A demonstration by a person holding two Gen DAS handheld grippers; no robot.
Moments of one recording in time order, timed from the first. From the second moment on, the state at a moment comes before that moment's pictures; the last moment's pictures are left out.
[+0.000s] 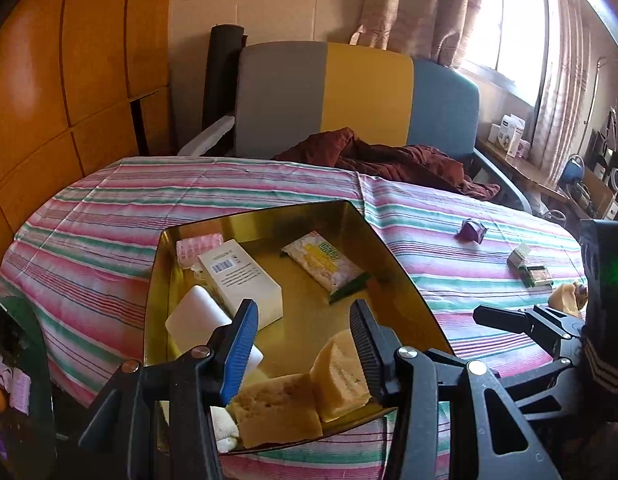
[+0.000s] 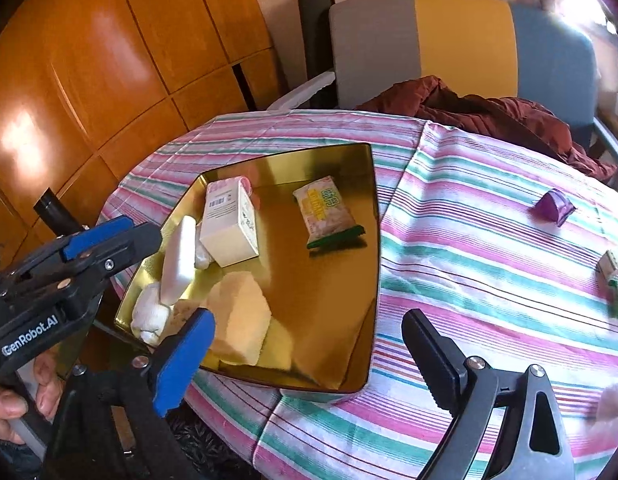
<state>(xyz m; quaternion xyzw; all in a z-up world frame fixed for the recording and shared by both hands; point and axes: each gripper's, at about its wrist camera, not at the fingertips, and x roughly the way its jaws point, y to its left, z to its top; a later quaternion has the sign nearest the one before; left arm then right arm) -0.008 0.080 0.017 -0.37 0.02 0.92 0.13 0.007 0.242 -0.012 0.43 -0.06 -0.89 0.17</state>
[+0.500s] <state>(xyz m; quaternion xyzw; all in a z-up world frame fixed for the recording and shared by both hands) -0.004 0.134 0.025 -0.36 0.05 0.91 0.21 0.012 0.331 -0.015 0.43 -0.09 -0.90 0.06</state>
